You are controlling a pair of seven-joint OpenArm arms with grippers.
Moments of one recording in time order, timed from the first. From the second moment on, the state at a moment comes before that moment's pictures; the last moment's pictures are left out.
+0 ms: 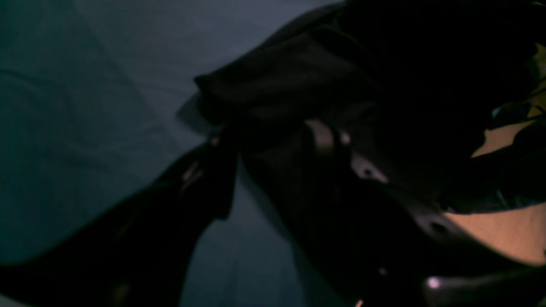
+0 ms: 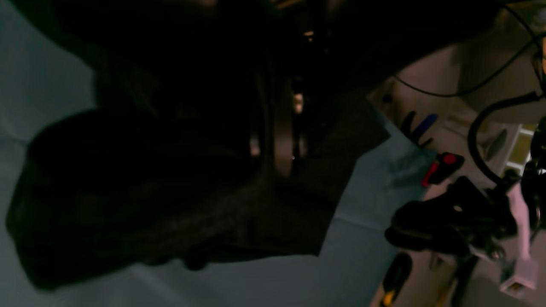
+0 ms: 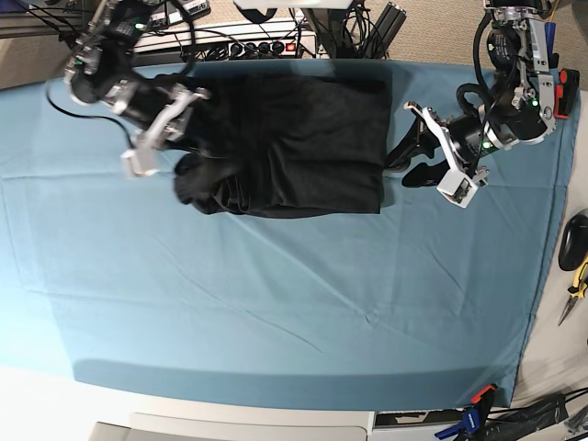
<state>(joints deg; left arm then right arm) 14.5 -16.0 -10.5 106.9 -44.9 -41.6 52.7 -17.5 2.5 27.3 113.2 62.4 39.8 -75.3</state>
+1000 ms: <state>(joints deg) 14.6 -16.0 -10.5 106.9 -44.9 -41.6 52.7 -12.8 -5.8 -1.6 108.0 25.1 37.2 -55.1</state>
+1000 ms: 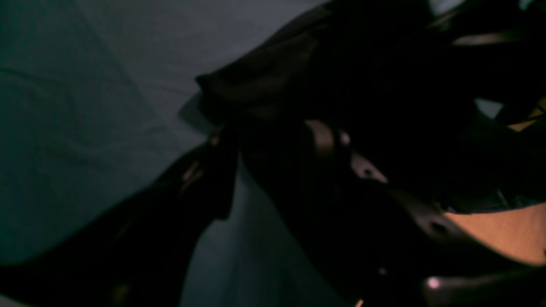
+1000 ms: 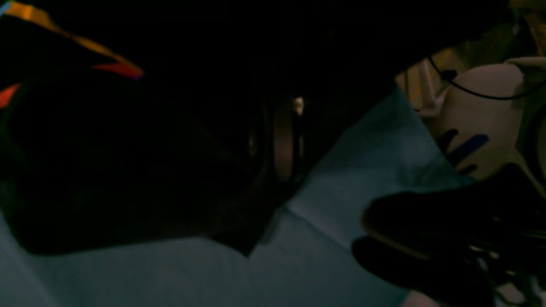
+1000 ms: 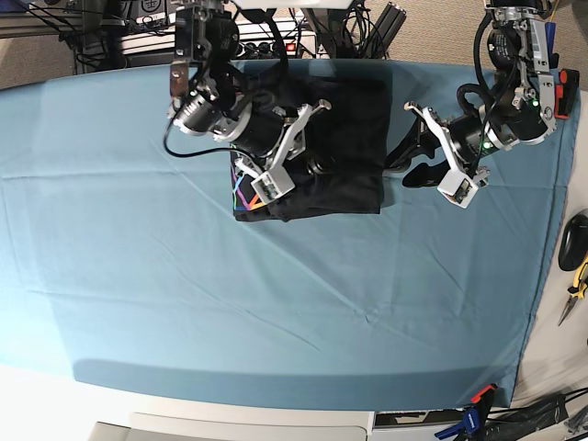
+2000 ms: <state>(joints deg) 14.5 -16.2 -10.6 106.9 -44.8 -41.6 52.7 -6.3 -5.7 -13.3 97.8 37.1 39.2 -60.0</state>
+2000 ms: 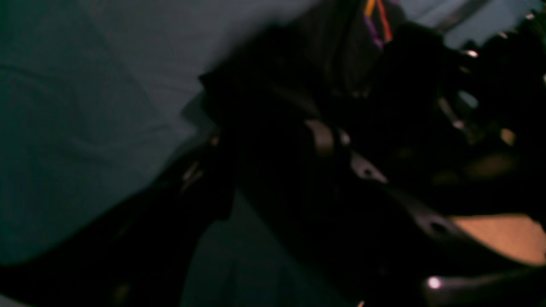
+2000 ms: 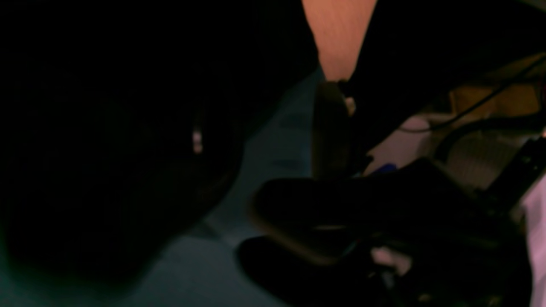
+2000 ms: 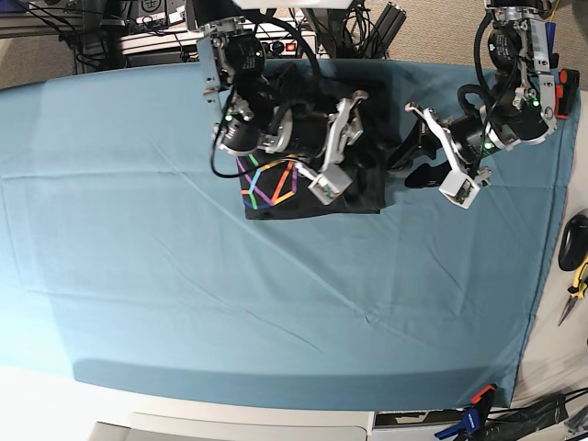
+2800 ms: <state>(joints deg) 14.5 -16.1 -10.6 106.9 -44.5 -41.1 52.3 -5.5 -5.4 -12.3 98.0 46.5 39.2 -63.1</state>
